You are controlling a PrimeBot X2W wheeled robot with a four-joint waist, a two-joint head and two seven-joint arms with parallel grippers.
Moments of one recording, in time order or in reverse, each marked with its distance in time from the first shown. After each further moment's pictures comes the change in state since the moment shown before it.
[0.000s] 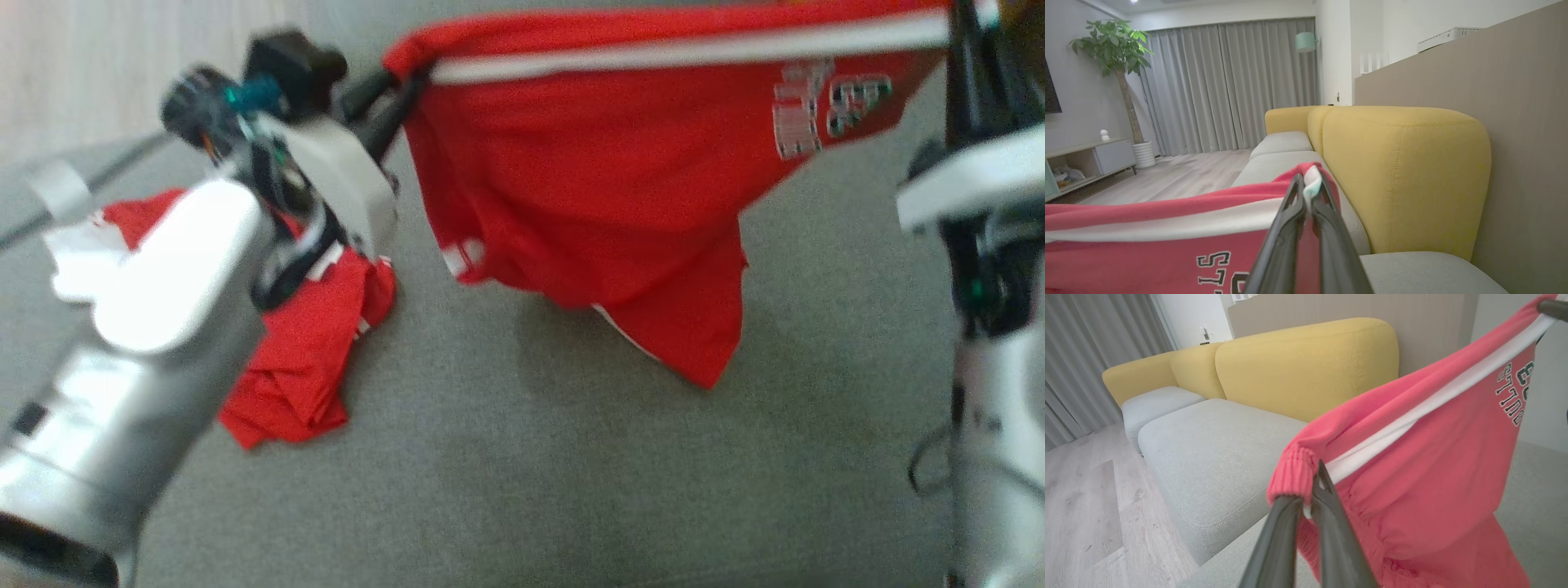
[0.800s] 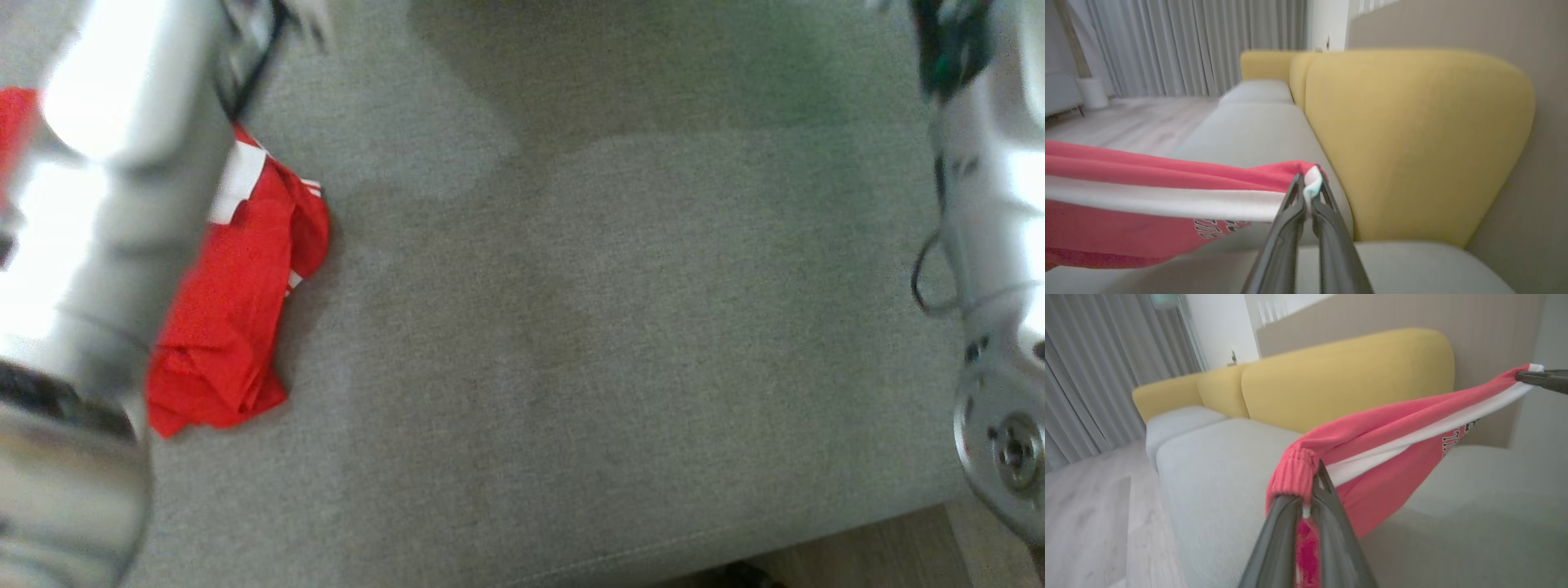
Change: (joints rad) left arm -0.413 -0.114 -0.001 0.430 0.114 0.007 -0.299; right arm -0.704 -0.004 0.017 0.940 -0.203 0.000 -0.356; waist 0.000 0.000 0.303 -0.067
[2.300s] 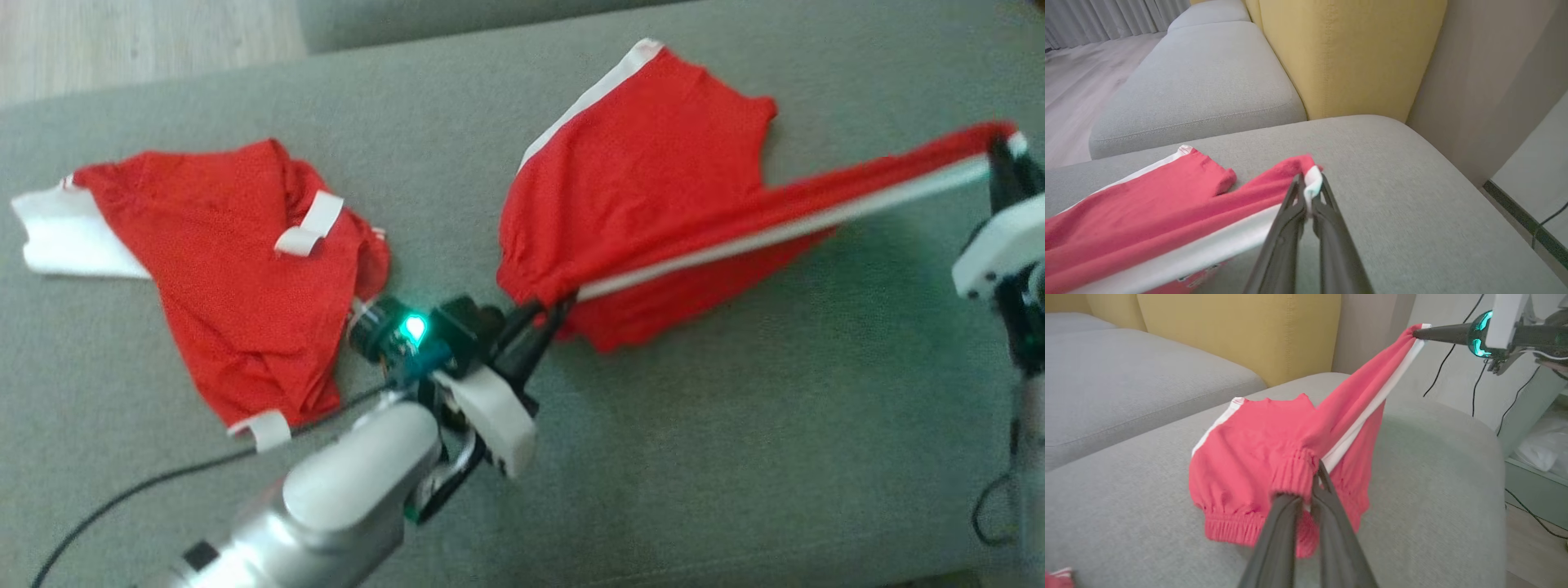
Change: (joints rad) left arm 0.685 0.009 -0.335 -0.481 -0.173 0.197 0.027; right arm 0.721 -0.123 -0.128 -0.569 0.172 0.008 0.423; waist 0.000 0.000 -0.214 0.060
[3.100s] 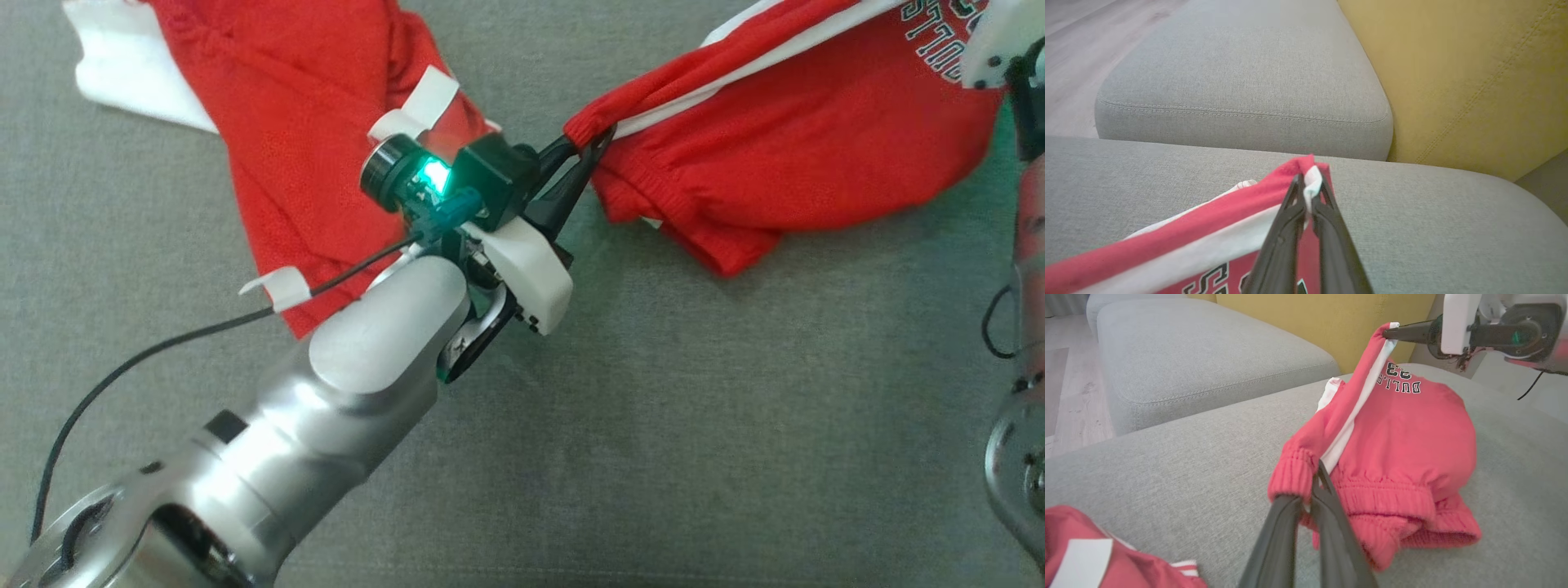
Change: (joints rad) left arm -0.297 -0.123 0.052 0.175 0.007 -0.050 -0.009; right arm -0.556 0.052 -0.078 0.409 -0.430 0.000 -0.126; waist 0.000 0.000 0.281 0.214
